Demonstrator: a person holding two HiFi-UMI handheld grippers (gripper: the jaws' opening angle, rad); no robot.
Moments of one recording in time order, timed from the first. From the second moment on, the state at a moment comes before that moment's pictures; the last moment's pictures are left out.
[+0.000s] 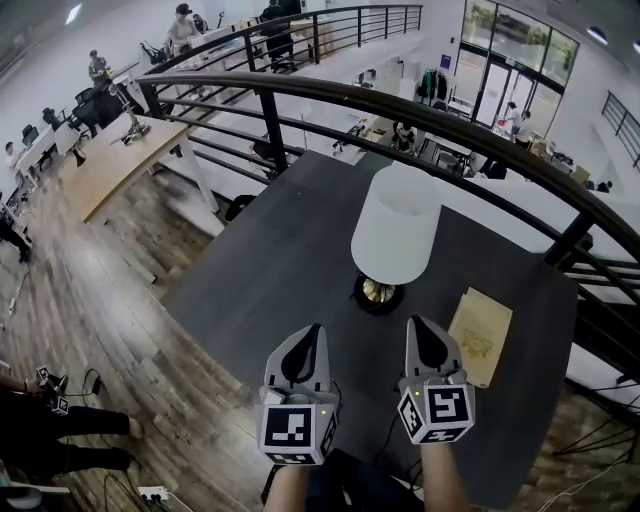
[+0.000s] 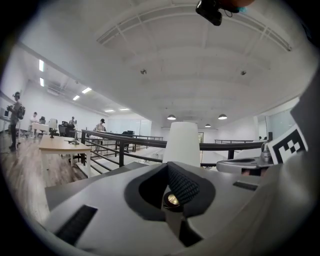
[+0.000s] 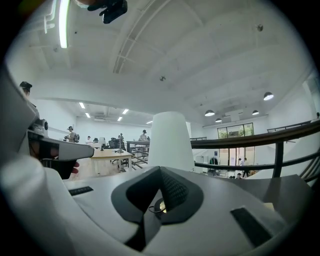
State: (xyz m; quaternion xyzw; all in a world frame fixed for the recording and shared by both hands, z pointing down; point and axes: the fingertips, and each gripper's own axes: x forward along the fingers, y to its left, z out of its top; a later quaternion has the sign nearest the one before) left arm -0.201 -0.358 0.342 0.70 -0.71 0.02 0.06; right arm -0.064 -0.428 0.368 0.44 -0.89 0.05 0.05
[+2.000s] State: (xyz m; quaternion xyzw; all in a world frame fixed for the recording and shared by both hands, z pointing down) left arm -0.159 -0.501 0.410 0.78 -0.39 -0.31 0.38; right arm -0.096 -0.548 0.503 0.48 -0.87 0.10 0.10
